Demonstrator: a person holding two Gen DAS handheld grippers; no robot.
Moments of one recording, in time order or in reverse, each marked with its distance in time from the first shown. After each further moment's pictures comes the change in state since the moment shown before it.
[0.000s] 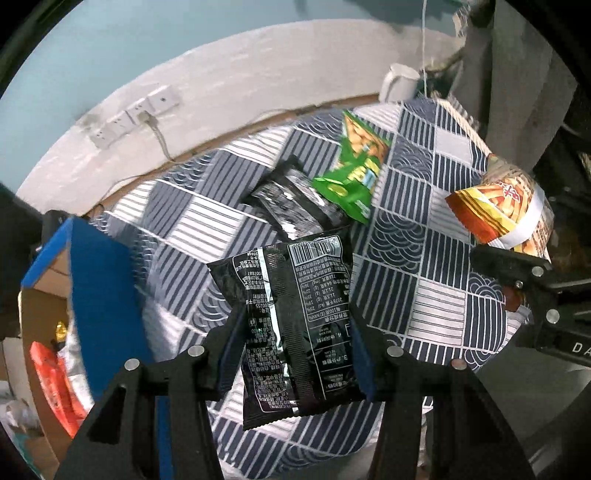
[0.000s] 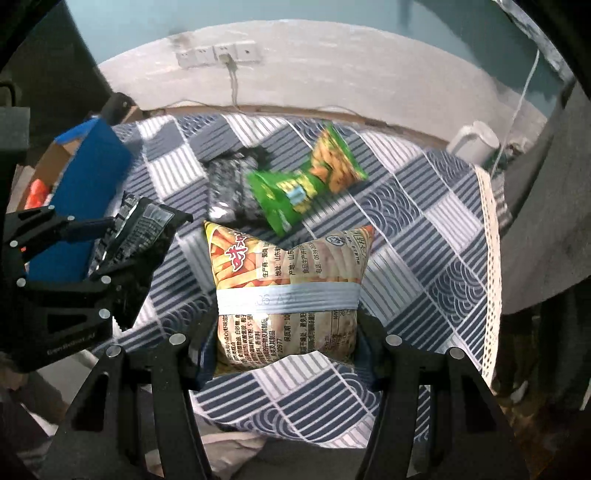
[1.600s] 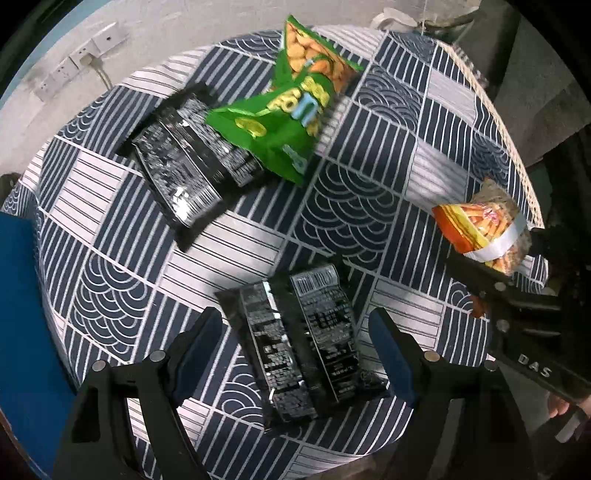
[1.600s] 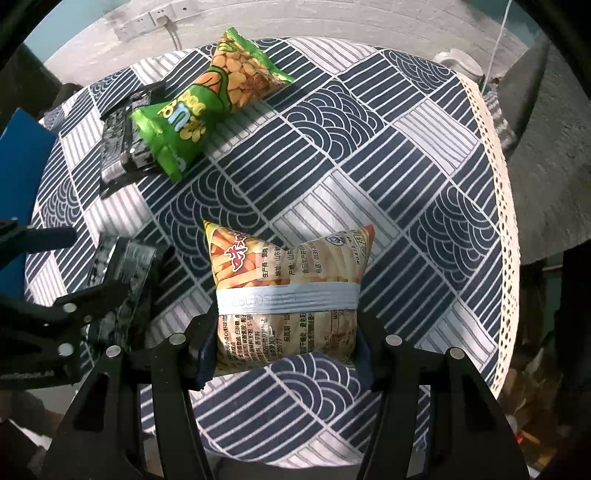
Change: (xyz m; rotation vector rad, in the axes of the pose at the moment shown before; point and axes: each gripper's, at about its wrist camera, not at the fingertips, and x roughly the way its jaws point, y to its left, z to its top) left arm 0.102 -0.067 0.021 -0.037 0.280 -0.125; right arm 0.075 -0.126 -0.077 0.146 0.186 -0.042
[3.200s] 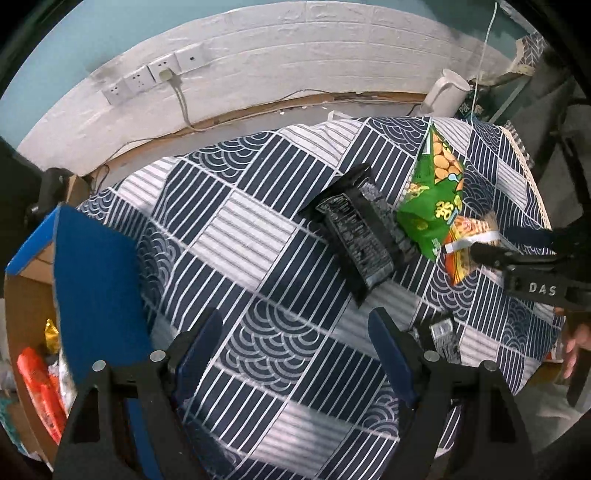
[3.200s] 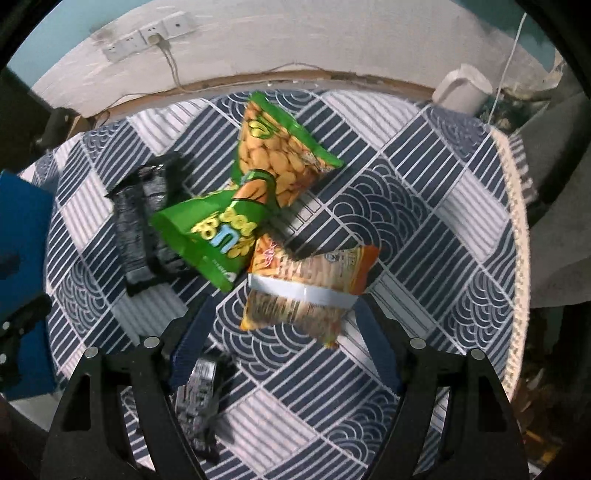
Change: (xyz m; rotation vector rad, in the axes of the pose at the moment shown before) left arm -0.057 0.115 0.011 -0.110 -0.177 0.102; right arm 0.011 0.079 0.124 0.061 0.009 0.001
